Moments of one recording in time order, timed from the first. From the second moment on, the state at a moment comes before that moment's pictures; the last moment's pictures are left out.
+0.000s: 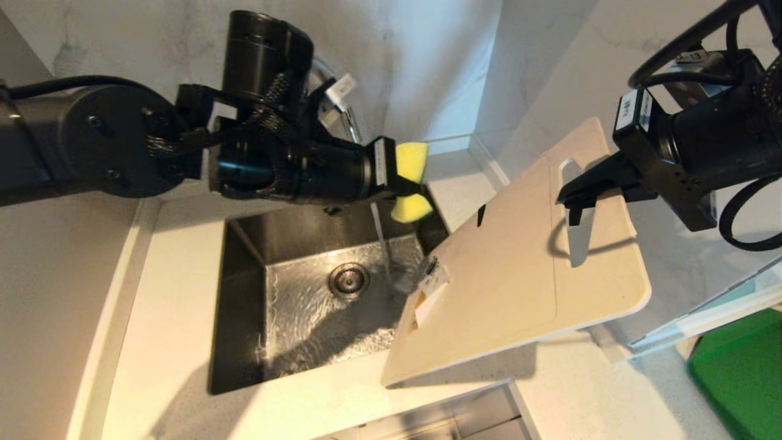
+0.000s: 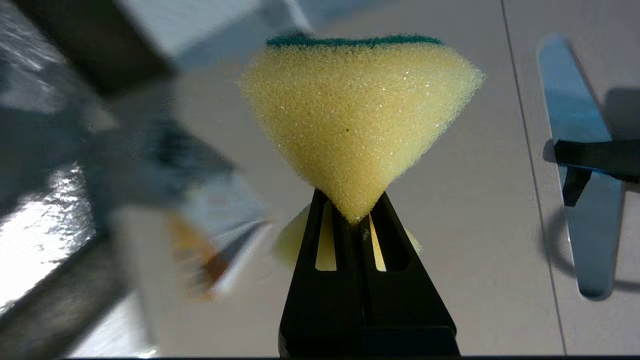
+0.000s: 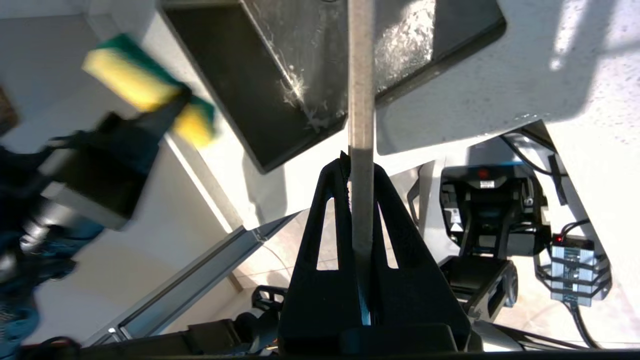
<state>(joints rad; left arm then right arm) -0.76 2.01 -1.93 0.26 -0.23 -0.48 0.26 1.56 -1.88 0.94 0.31 0.72</state>
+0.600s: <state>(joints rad) -0.89 2.15 -1.99 0.23 -0.25 -0.51 0.26 1.56 -1.89 0.93 0.36 0.72</state>
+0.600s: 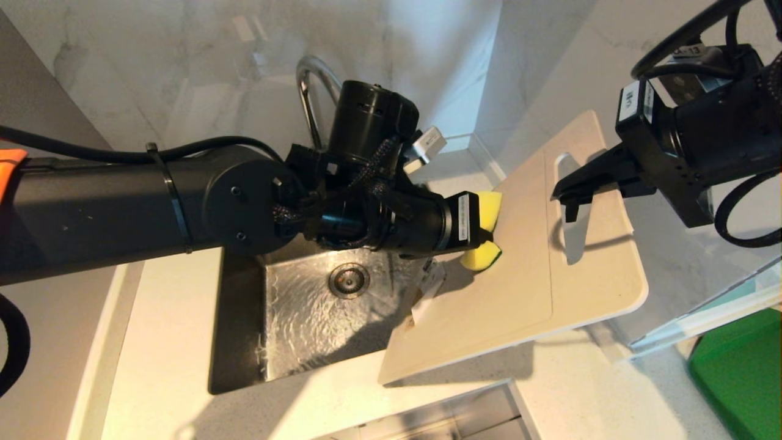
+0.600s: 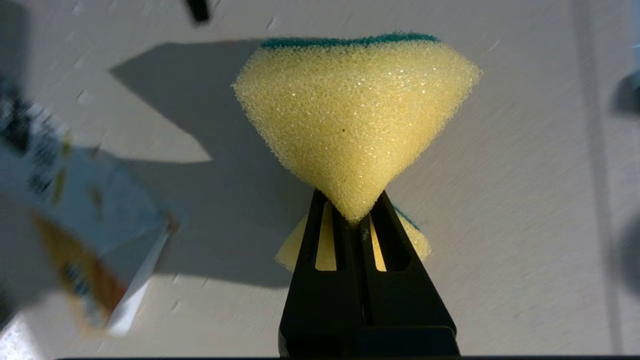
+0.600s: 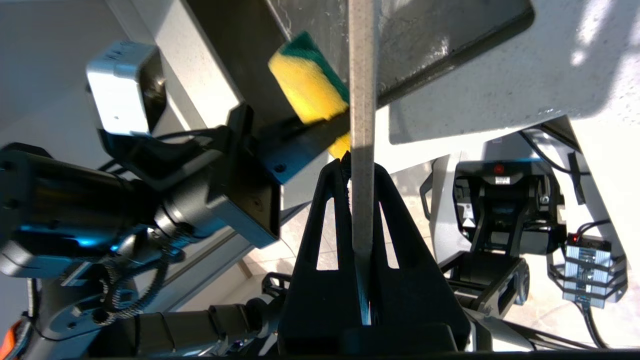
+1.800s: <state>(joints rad) -0.68 1.96 -1.58 0.23 -0.23 -0.46 0.26 1.56 -1.94 0.87 0.37 0.72</state>
